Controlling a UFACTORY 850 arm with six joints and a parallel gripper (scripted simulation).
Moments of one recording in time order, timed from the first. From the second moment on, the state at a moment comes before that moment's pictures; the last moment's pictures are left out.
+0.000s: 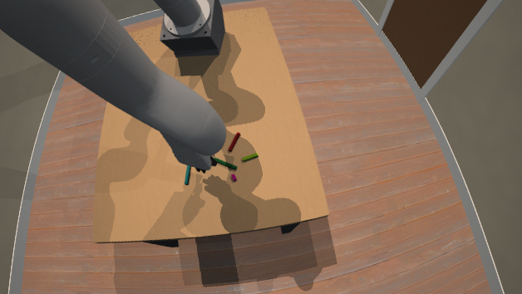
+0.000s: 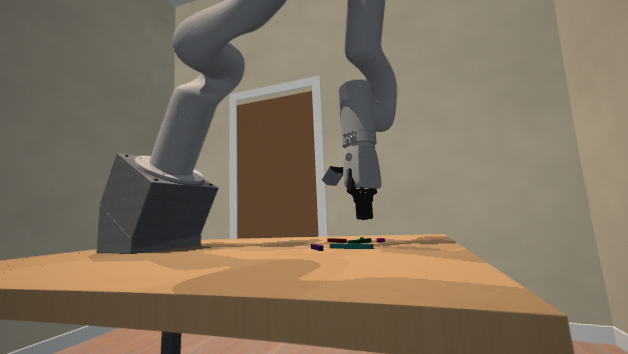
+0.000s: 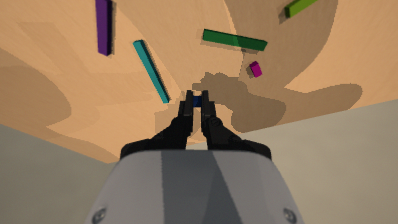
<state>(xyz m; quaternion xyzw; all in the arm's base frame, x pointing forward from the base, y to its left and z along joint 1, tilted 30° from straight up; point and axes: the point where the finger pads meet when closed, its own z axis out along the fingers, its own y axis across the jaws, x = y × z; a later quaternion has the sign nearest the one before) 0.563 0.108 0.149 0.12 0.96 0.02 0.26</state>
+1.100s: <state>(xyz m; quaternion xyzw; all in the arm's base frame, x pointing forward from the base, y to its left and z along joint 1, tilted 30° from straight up) 0.541 0.049 0.180 0.05 0.96 -0.02 0.26</state>
